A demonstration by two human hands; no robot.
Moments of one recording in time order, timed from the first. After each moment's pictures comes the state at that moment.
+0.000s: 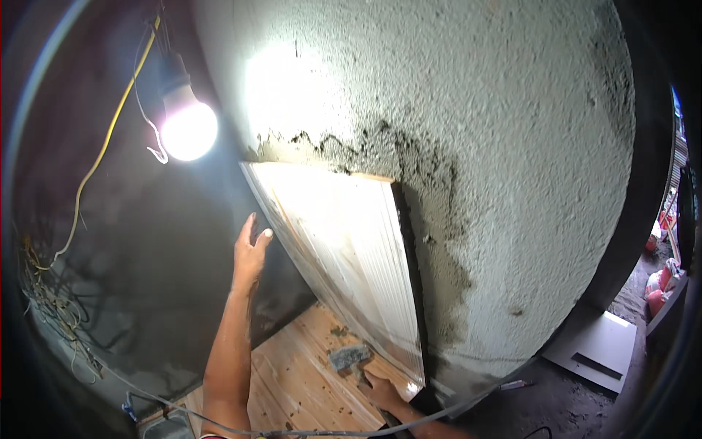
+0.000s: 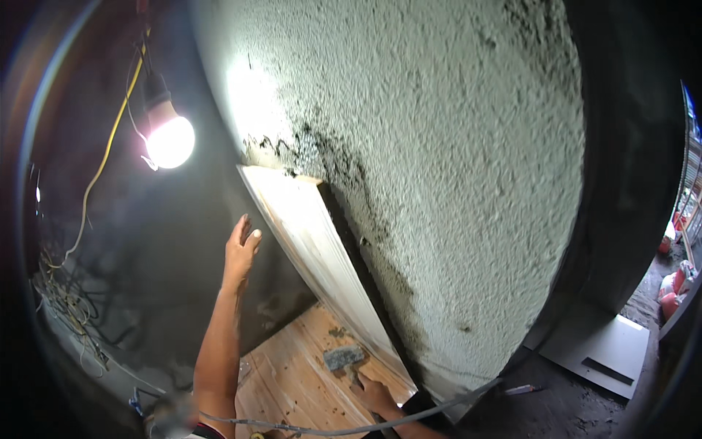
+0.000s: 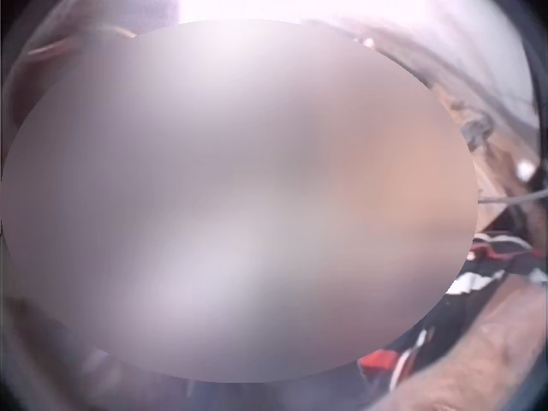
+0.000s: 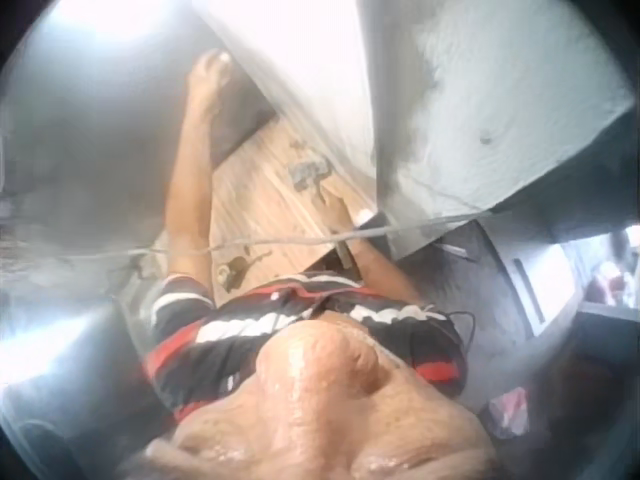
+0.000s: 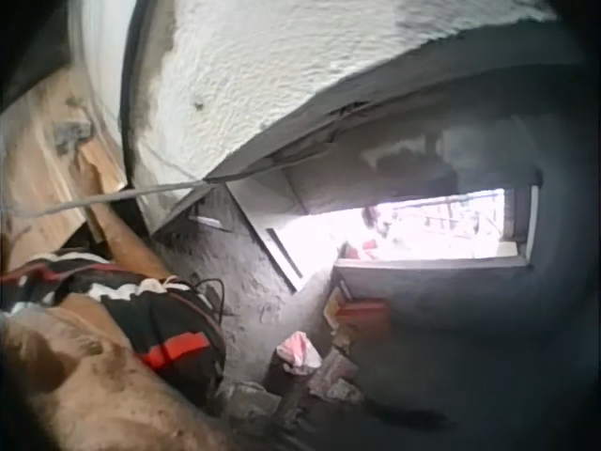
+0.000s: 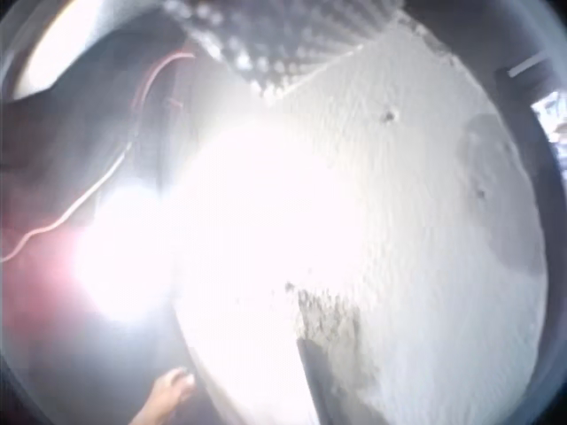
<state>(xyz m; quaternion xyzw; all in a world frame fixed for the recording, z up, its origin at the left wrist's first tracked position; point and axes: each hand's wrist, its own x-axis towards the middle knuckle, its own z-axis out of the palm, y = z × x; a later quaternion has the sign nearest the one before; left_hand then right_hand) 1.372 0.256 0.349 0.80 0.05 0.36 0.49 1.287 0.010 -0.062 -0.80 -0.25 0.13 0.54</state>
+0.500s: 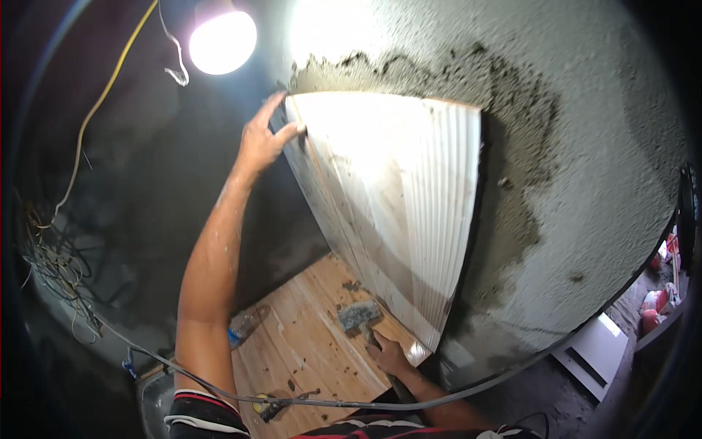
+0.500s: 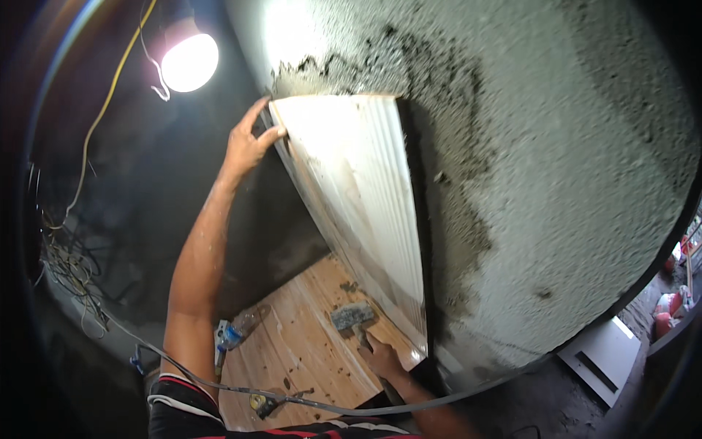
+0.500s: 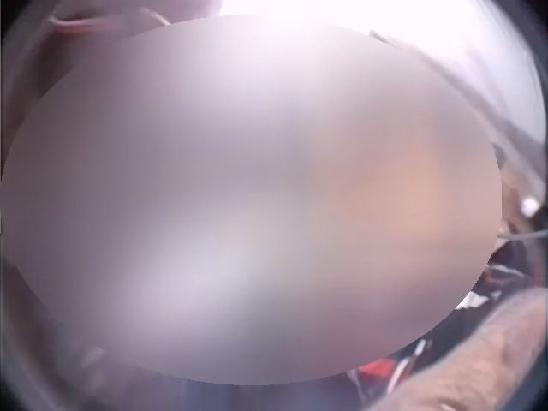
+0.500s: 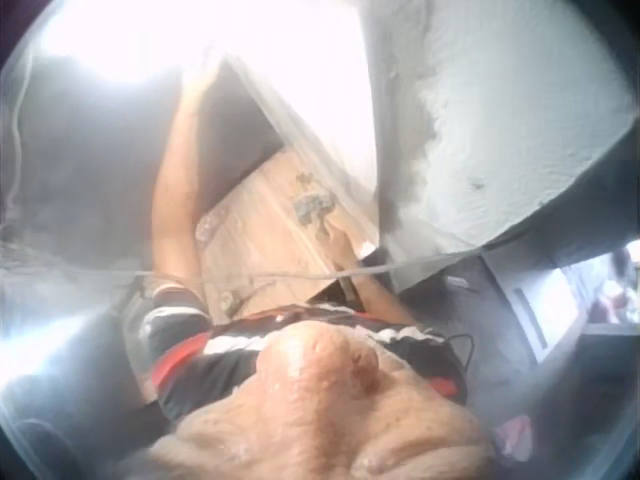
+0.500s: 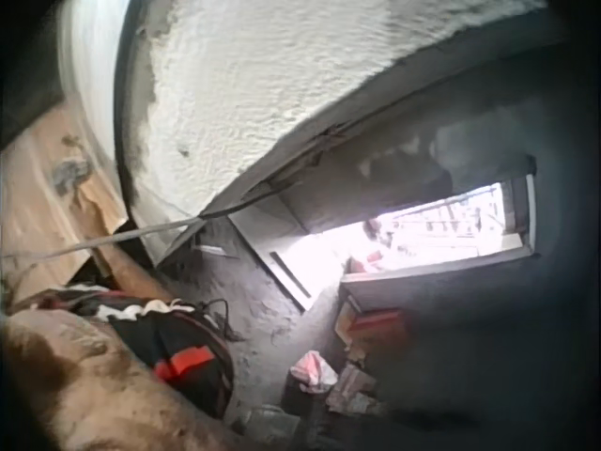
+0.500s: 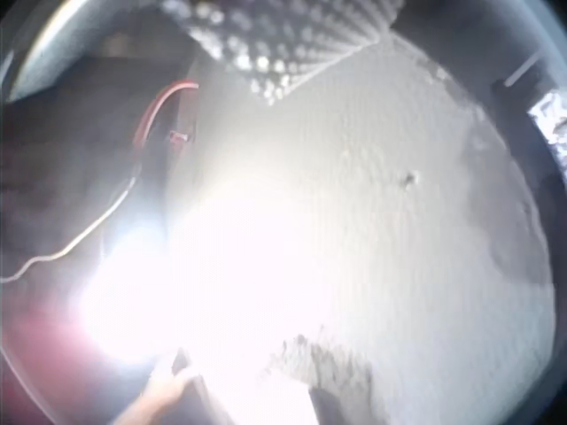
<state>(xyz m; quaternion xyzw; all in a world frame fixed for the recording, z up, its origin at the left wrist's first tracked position) 1.416 0.285 0.438 0.86 -0.13 0.47 0.12 1.282 0.020 -0.076 -0.79 -0.27 0.09 0.55</state>
